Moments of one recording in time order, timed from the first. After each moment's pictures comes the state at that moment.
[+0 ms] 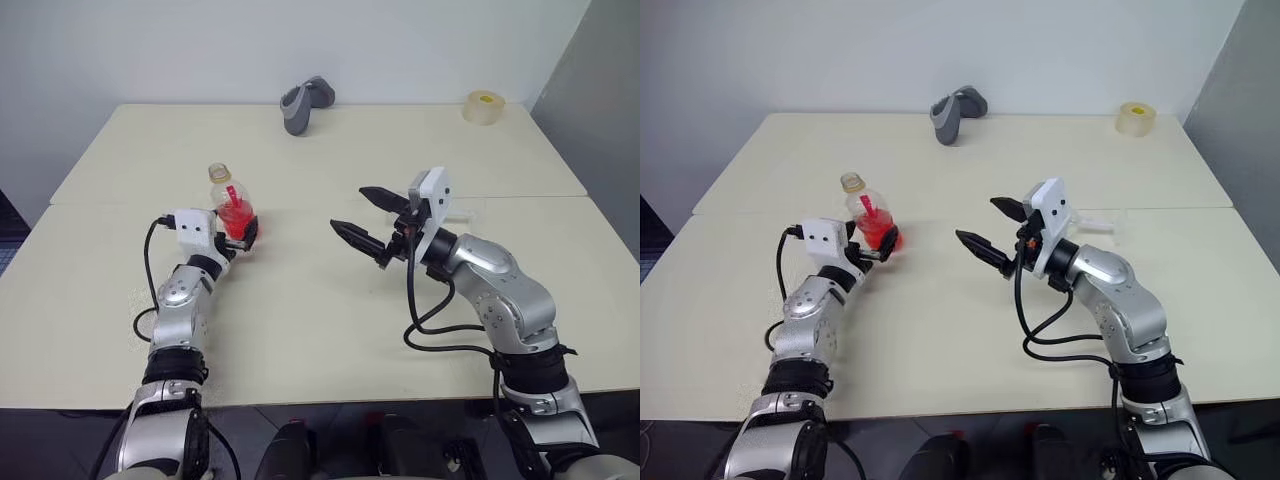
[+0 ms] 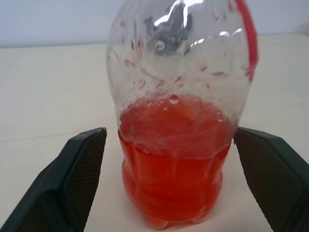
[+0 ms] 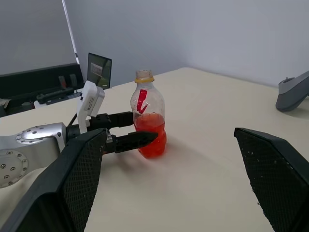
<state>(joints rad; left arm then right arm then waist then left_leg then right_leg) -0.48 0.35 0.23 0.47 -0.24 -0.04 -0.38 -0.53 -0.28 0.10 -0.27 0.45 0.55 0.61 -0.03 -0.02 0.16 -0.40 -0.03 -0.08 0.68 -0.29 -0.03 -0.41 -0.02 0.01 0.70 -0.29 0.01</state>
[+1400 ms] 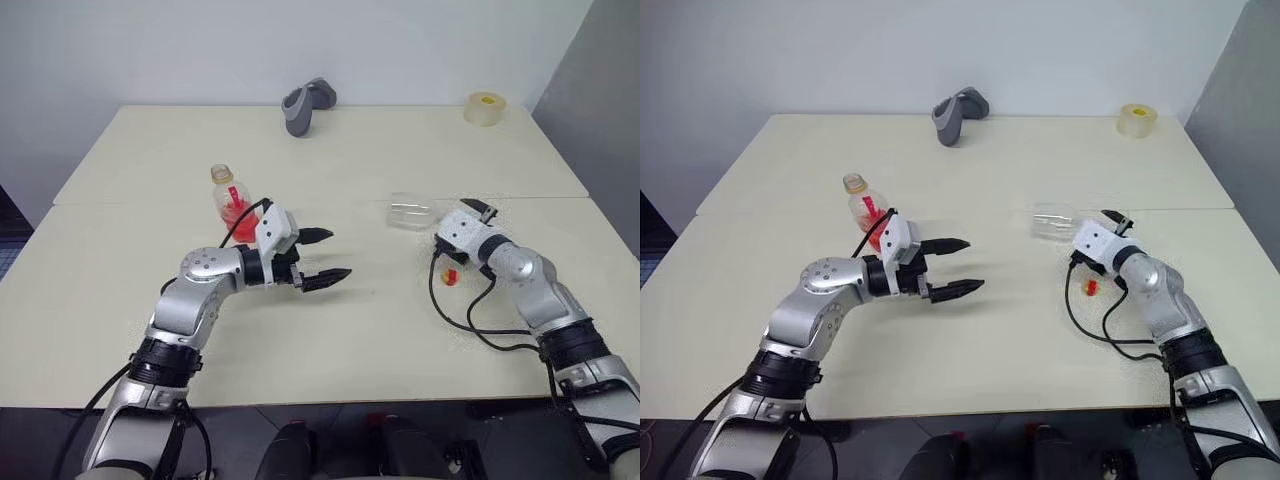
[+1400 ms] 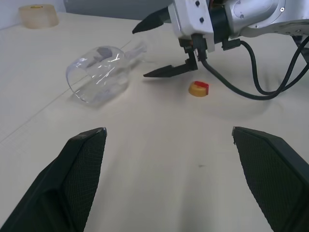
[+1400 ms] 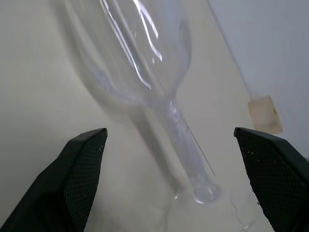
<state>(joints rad) -0.52 0.49 -0.13 0.07 -0.37 0.29 -1.02 -0.63 -0.62 0.27 0.46 -0.40 0.03 0.32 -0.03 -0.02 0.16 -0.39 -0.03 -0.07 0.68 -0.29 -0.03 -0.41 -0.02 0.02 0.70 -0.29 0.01</state>
